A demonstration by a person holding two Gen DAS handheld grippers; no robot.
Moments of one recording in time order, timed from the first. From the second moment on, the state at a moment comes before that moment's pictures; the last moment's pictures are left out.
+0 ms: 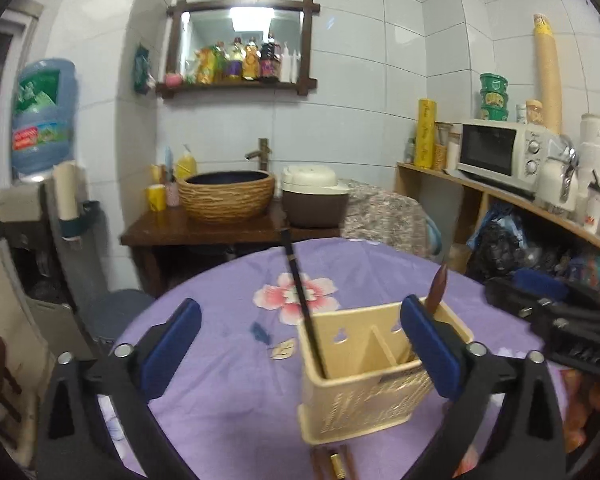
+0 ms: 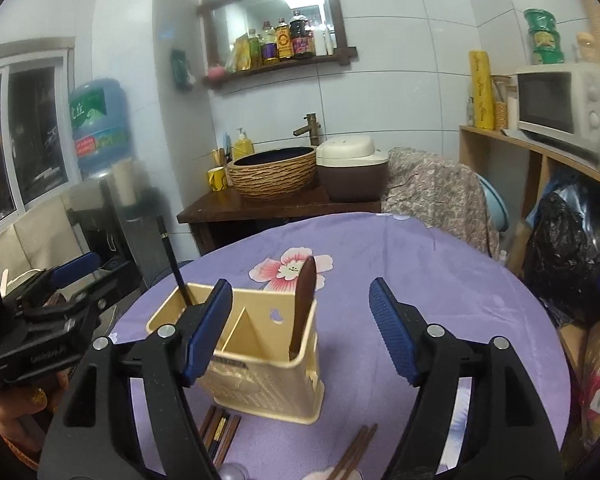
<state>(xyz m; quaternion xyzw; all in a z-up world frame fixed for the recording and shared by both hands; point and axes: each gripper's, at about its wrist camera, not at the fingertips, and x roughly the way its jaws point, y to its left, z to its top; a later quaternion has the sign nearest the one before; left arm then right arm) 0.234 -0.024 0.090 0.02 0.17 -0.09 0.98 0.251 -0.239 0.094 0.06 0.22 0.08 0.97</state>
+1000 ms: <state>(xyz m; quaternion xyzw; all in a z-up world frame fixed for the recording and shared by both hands) 0.156 -0.023 -0.053 0.05 0.40 -0.14 0.90 0.146 -0.254 -0.032 0.04 0.36 0.00 0.93</state>
